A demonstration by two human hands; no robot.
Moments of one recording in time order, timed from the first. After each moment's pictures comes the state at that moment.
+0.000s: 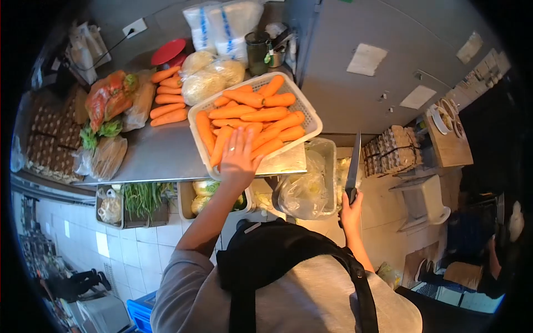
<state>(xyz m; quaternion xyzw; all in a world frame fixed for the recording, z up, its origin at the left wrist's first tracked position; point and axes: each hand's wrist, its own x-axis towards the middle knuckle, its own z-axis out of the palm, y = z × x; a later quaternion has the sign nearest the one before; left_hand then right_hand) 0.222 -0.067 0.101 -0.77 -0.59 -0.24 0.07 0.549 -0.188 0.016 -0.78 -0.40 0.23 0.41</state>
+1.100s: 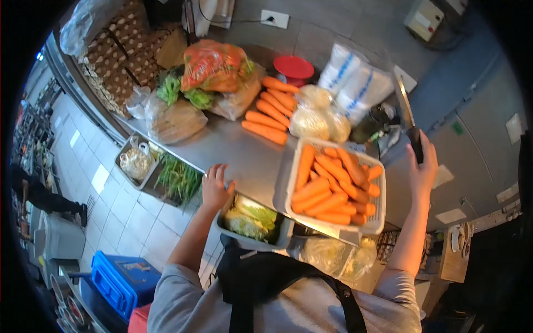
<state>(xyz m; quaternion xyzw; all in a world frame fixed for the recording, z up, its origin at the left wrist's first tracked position) -0.075 -0.125 0.051 -0.56 -0.76 -0.34 0.07 0.326 0.072 0.308 -0.36 -0.80 -0.11 0.46</state>
